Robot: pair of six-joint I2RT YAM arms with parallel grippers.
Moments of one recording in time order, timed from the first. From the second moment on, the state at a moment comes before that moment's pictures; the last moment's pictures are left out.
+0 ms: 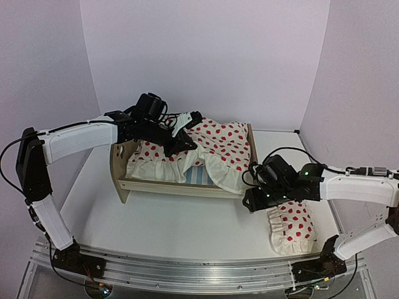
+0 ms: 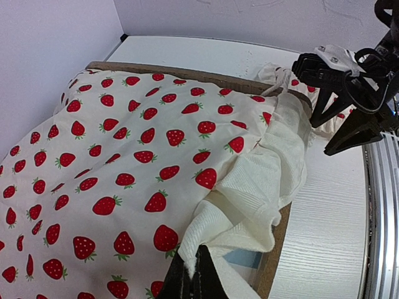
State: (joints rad) left arm -0.73 1.73 1.49 -0.37 0.47 0.42; right arm 0.90 1.30 0.85 -0.57 0.16 0.56
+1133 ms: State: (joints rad) left arm -0.81 1.78 1.41 -0.49 0.51 0.65; right arm 0.90 1.27 0.78 -0.66 -0.10 0.78
